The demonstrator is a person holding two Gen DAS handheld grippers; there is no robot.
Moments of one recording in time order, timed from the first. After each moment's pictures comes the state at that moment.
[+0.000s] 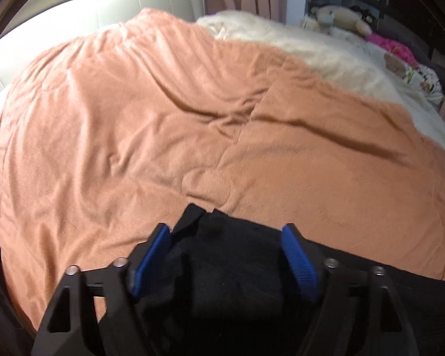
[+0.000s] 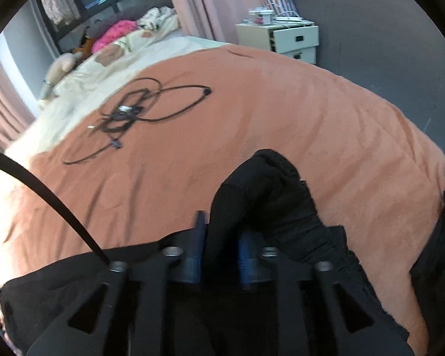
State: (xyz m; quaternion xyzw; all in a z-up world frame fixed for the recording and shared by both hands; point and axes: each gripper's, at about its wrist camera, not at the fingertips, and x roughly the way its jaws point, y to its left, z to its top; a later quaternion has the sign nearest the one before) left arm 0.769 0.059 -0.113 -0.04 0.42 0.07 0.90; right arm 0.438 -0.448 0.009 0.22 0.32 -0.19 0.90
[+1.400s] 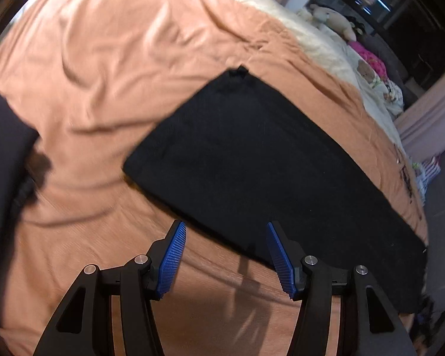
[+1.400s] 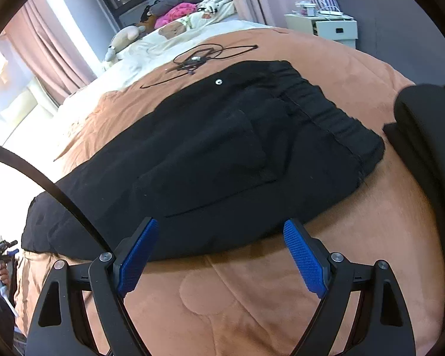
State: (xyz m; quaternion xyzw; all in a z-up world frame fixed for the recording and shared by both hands) left arm 0.569 0.138 -0.148 -0.22 0.50 -0.04 0.84; right arm 0.227 -0.385 -0.010 0.20 0.34 -0.08 0.91
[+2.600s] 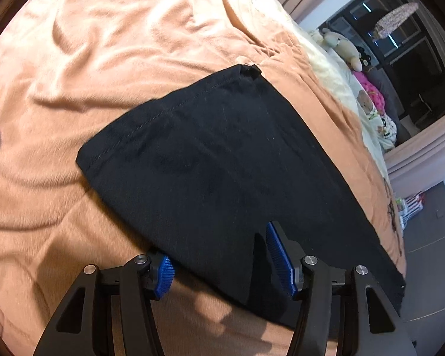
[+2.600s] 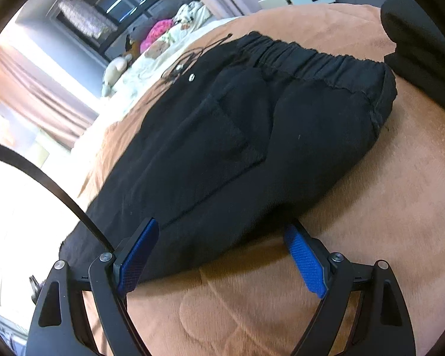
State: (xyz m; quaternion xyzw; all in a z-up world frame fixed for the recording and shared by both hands) left arm 0.593 0.136 -0.184 -0.29 0.46 -0.04 0.84; right arm 0.233 -0.415 -0.072 0.36 0.28 -0.05 0.89
